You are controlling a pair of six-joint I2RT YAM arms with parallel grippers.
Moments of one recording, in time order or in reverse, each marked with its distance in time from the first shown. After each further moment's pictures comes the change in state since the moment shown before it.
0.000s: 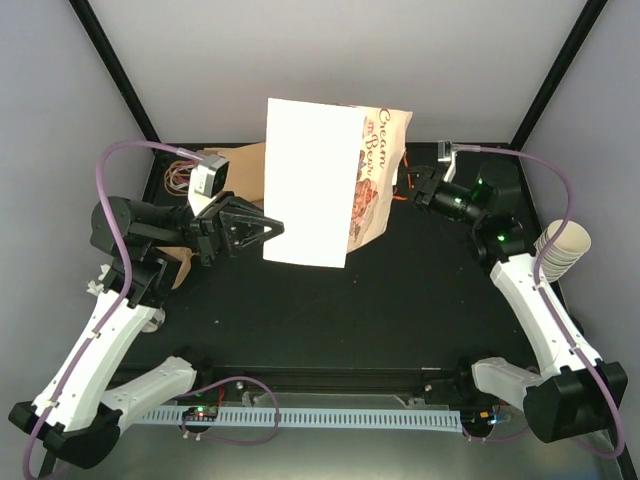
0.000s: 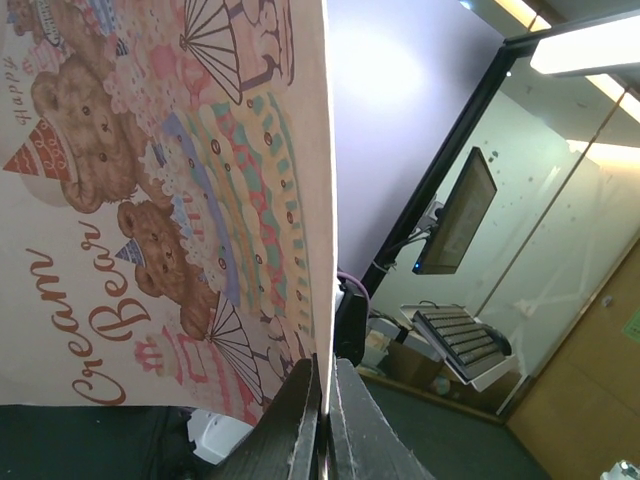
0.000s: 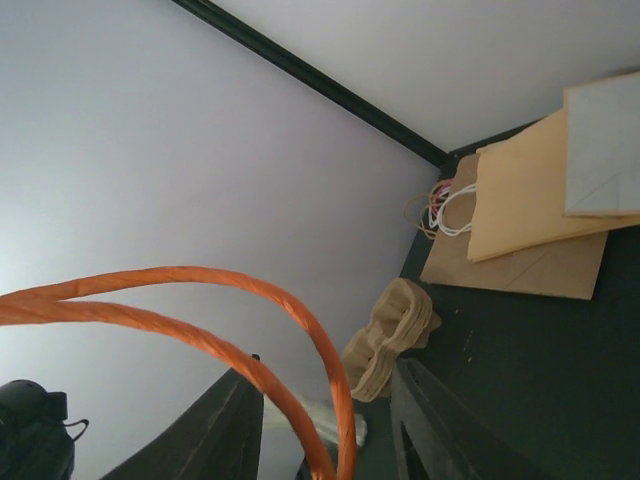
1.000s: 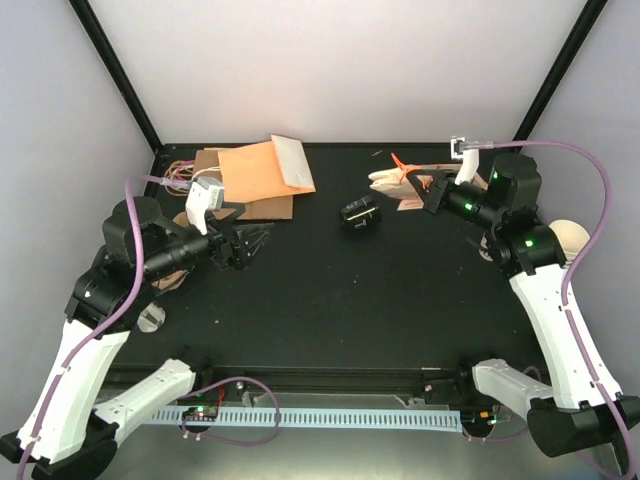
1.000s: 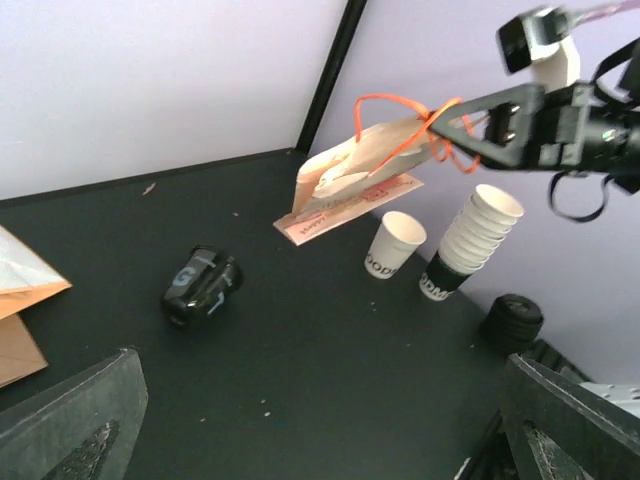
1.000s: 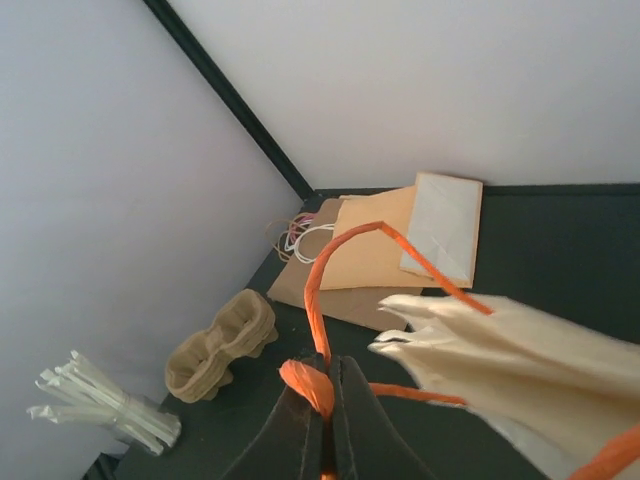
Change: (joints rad) left arm 0.008 -0.097 0.108 -1.012 -0.727 0.738; right arm 0.011 -0.068 0.206 -0.463 0.237 -0.513
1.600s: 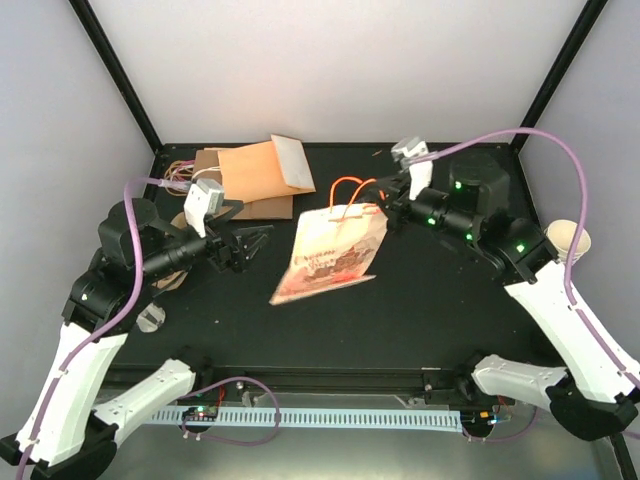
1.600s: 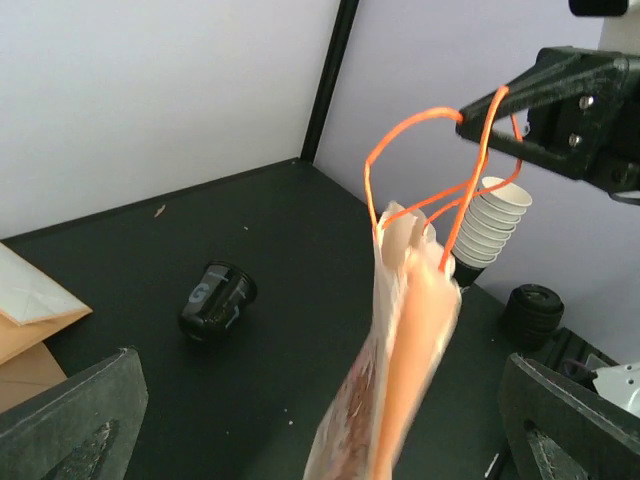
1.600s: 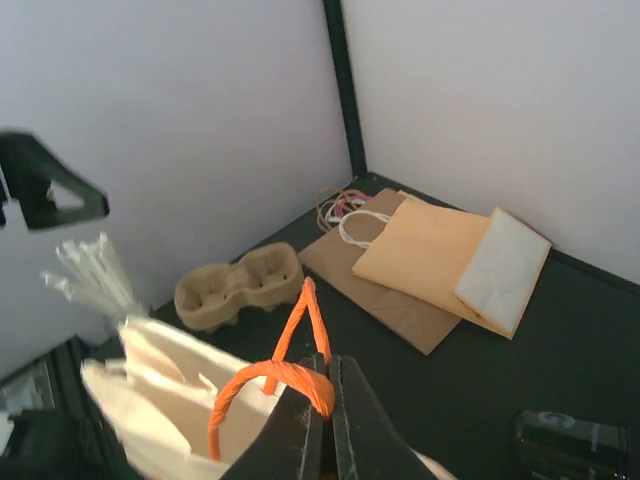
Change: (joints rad) left arm 0.003 -0.008 0.005 -0.007 -0.008 0.098; right arm 0.367 0.045 0.216 -0.145 0.231 -0.290
